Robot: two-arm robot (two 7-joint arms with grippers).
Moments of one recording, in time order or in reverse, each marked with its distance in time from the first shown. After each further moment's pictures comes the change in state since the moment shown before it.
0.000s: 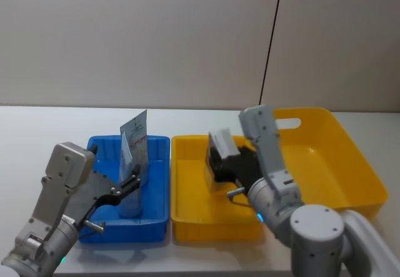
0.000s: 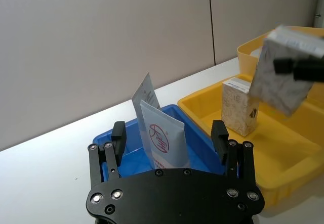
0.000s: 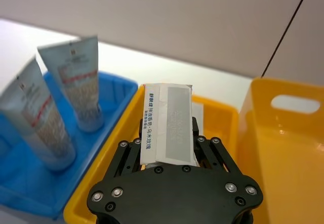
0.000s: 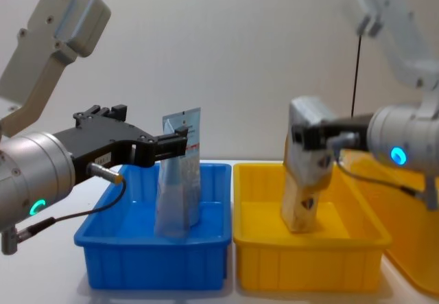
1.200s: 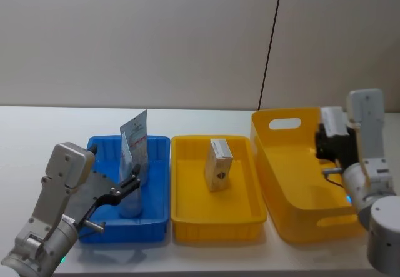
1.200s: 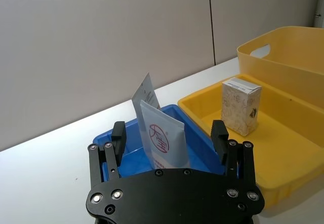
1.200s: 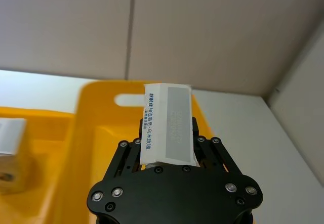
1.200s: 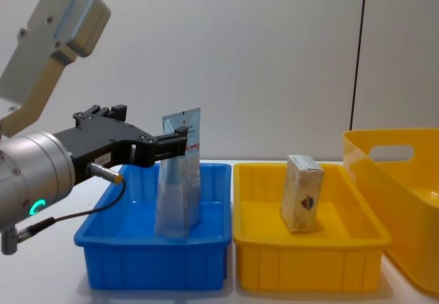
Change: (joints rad) left arm 0.000 0.000 0.000 0.000 0.000 0.000 0.000; right arm -0.043 0.082 0.235 -0.051 -0.074 -0.023 -0.141
